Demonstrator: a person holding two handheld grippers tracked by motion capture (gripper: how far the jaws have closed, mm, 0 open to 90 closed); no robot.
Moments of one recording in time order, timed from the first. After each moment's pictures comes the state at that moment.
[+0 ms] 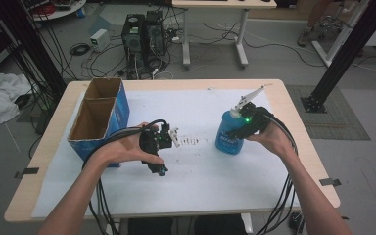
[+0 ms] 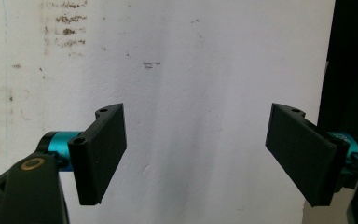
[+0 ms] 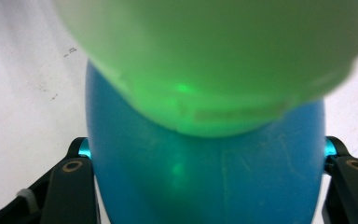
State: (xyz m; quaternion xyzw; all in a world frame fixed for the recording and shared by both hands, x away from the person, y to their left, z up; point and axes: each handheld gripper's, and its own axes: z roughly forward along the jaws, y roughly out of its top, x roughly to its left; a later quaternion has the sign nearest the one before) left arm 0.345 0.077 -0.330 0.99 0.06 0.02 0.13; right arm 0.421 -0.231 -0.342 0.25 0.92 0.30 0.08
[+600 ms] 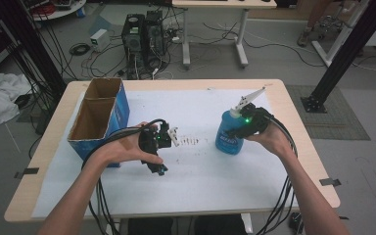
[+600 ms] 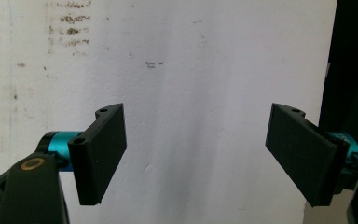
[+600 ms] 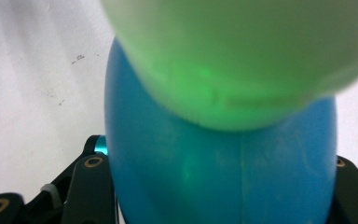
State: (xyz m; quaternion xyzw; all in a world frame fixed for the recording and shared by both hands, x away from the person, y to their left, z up) left arm 0.345 0.078 -0.328 0.99 0.06 0.02 0.14; right arm 0.419 -0.232 -0.344 0.25 0.91 0.32 0.08
